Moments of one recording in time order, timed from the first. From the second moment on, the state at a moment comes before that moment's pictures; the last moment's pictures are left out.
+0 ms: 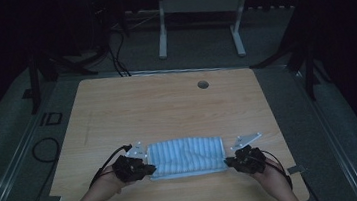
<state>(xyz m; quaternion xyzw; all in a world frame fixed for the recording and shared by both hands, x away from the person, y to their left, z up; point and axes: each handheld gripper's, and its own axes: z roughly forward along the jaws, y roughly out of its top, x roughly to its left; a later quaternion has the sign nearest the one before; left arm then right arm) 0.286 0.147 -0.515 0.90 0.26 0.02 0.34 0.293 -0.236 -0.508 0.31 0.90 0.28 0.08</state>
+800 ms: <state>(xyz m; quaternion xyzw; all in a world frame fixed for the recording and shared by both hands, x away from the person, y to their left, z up) 0.288 0.173 -0.500 0.90 0.30 0.04 0.31 0.300 -0.252 -0.486 0.34 0.89 0.28 0.11</state>
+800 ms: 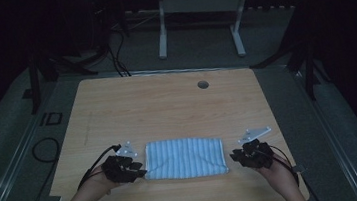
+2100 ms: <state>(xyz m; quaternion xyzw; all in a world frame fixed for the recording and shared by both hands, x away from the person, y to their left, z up) 0.374 0.131 -0.535 0.89 0.33 0.05 0.30 0.414 -0.209 -0.527 0.38 0.89 0.26 0.08</state>
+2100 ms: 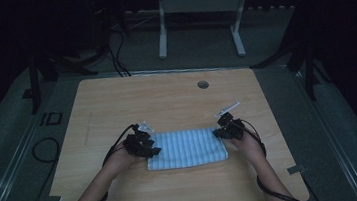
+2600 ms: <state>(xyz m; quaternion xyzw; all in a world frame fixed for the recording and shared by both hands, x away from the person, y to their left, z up) 0.418 0.134 -0.532 0.89 0.35 0.06 0.28 0.454 -0.195 -0.524 0.39 0.89 0.24 0.08</state>
